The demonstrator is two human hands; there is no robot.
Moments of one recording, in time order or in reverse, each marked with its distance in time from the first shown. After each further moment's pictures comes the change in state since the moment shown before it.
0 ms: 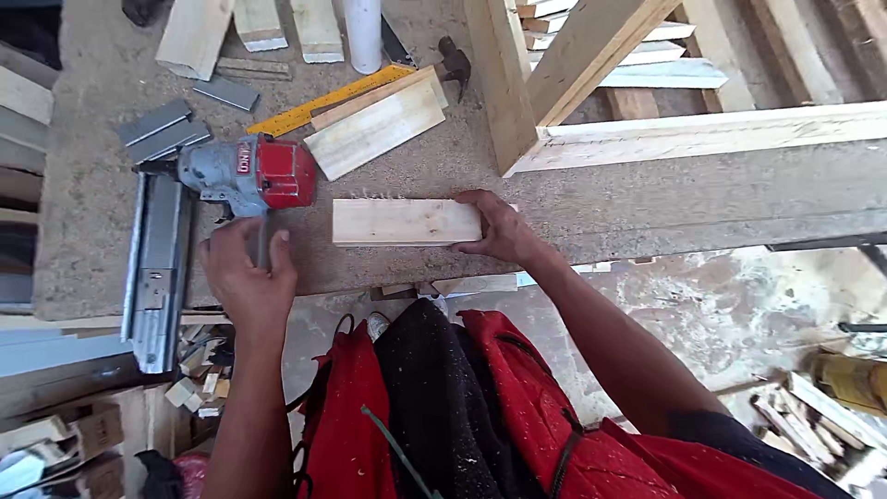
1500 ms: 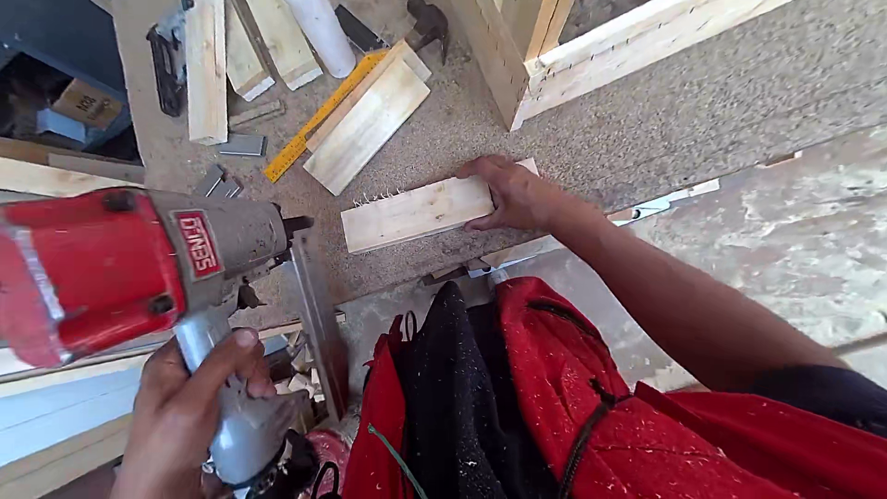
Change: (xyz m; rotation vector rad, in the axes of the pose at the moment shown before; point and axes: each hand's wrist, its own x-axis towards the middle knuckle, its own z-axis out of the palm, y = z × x) left_hand -0.004 0.060 -0.152 -0.520 -0.590 -0.383; right_hand -0.003 0.003 0.003 0.035 0.022 -0.023
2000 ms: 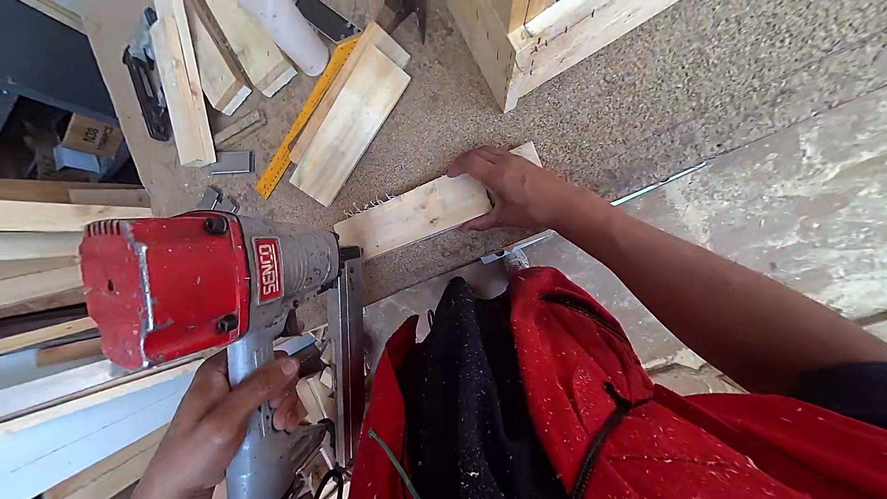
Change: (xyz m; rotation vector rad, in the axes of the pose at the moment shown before) left_hand 0.027 0.027 0.019 0.006 -0.269 -0.269; right_hand 0.001 0.003 -0.003 -0.006 -0.020 -0.016
